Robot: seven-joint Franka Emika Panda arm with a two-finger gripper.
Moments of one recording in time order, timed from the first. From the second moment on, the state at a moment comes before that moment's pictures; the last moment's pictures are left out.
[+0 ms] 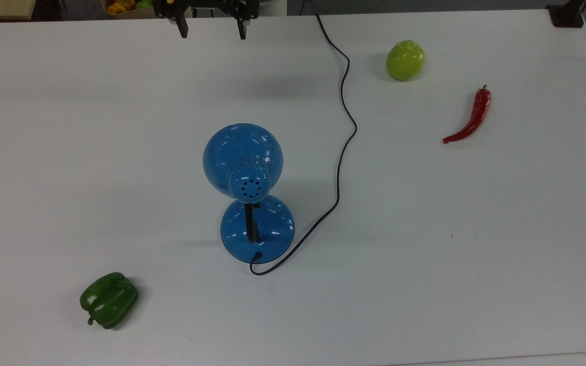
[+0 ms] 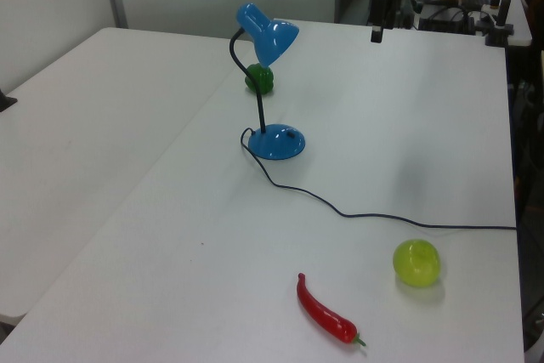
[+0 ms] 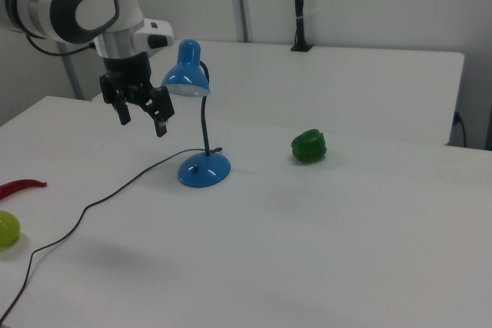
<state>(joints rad) 0.20 0.01 -0.20 -1.71 0.06 1.74 -0.01</state>
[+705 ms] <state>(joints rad) 0.20 0.03 -0.20 -1.71 0.06 1.79 -0.01</state>
